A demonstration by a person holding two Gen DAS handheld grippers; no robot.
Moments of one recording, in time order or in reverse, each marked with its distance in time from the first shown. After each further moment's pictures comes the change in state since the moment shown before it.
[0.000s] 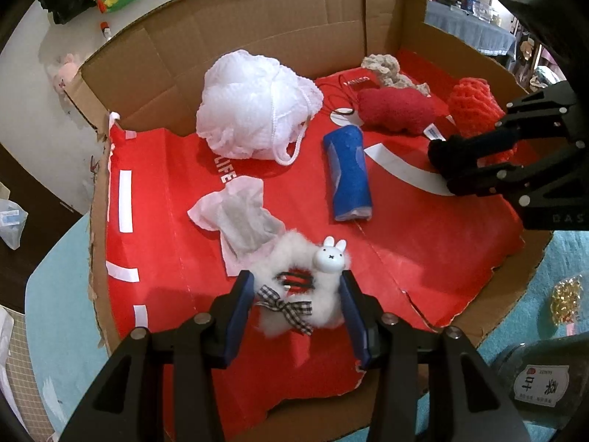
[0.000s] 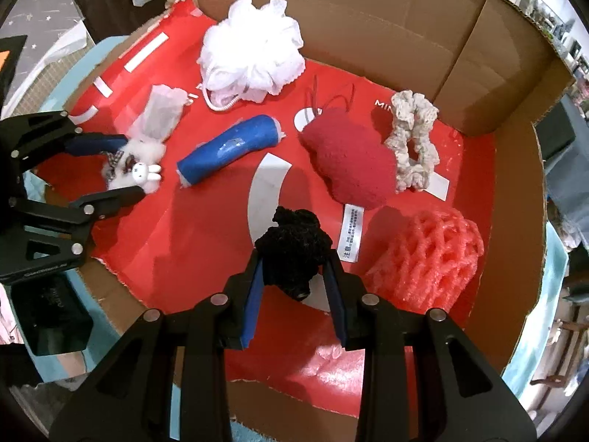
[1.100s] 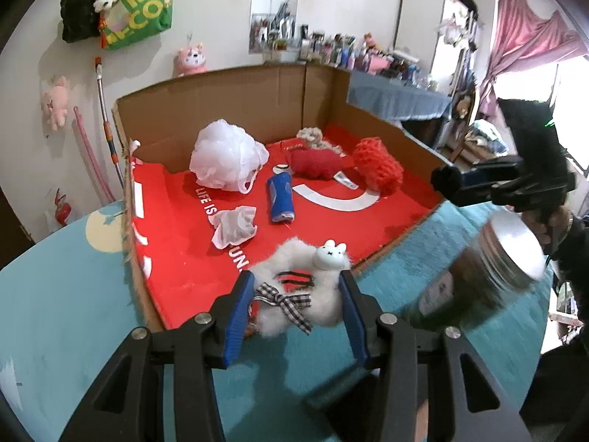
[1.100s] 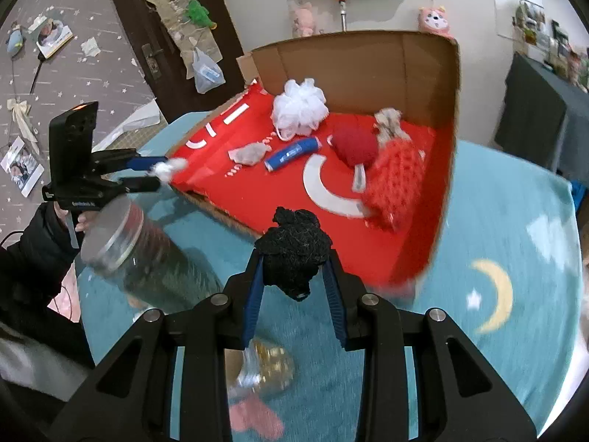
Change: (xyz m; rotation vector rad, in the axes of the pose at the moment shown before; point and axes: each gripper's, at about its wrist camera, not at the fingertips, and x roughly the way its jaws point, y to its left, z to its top) left arm -0.084 0.011 -0.068 -0.013 -0.307 -0.240; right arm -0.093 -0.024 -0.119 0.041 -0.394 0.280
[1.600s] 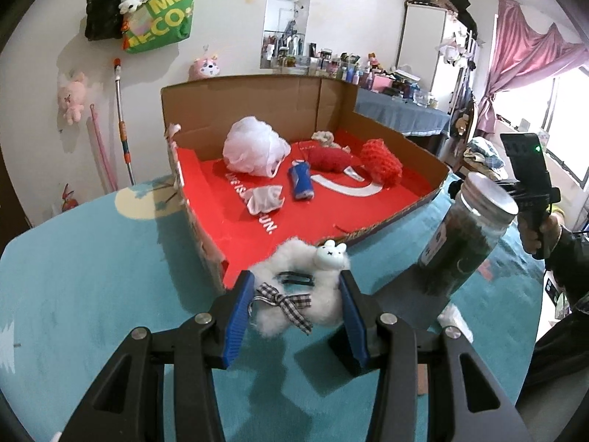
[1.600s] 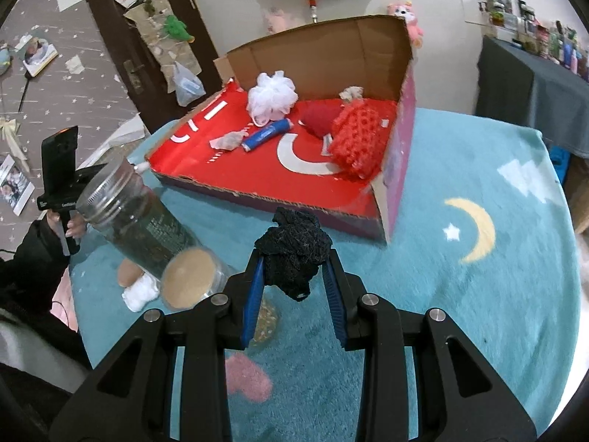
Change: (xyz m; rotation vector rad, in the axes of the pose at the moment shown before) left arm -0.047 0.026 -0.054 -0.026 -0.099 -0.015; right arm -0.020 -0.014 -0.055 0.089 -0.045 -0.050
